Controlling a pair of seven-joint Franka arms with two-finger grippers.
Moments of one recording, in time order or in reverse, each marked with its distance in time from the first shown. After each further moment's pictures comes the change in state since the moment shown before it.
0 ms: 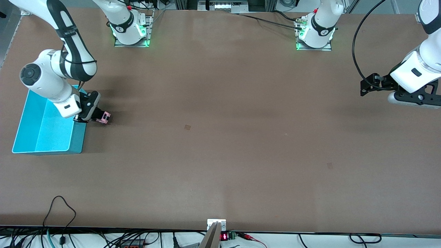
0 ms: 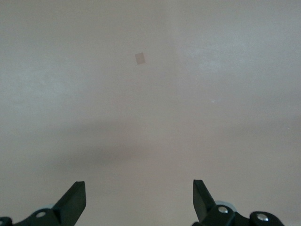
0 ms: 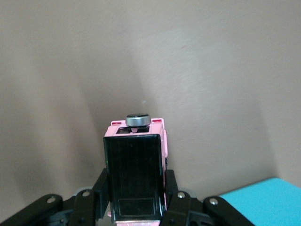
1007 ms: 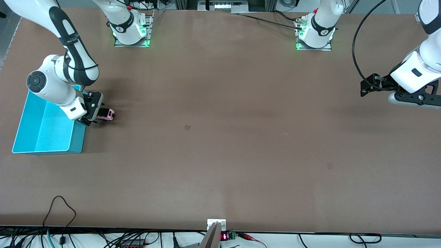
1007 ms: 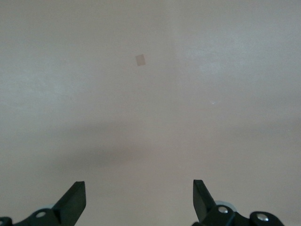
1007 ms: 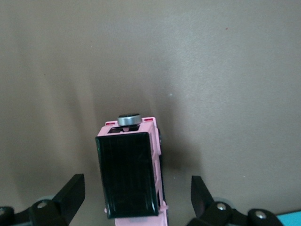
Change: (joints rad) left arm 0.000 0.000 0.000 0.000 0.000 0.007 -0.002; right arm -0.005 0.090 -0.015 -0.041 -0.001 0.056 -0.108
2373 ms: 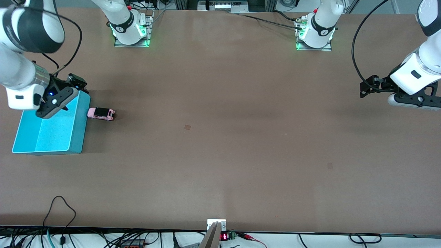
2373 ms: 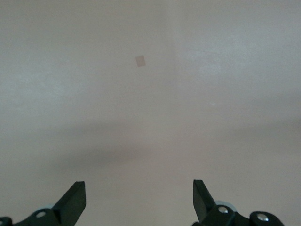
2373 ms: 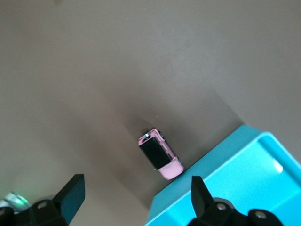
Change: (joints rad) left arm 0.001 0.005 -0.003 0.000 0.000 0.008 -0.004; right arm 0.129 -0.214 0.000 0.433 0.000 -0.701 0.585
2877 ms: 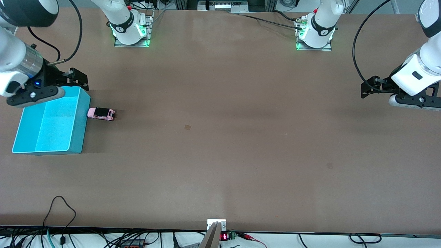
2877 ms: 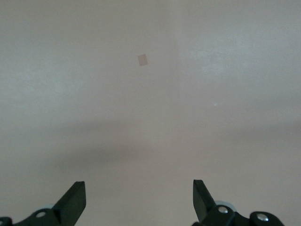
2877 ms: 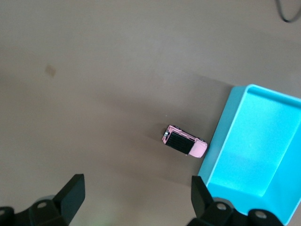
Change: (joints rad) left arm 0.008 0.005 0.001 -0.001 0.000 0.000 -0.005; right arm 0.078 -0.015 0.010 0.223 0.000 -0.228 0.588
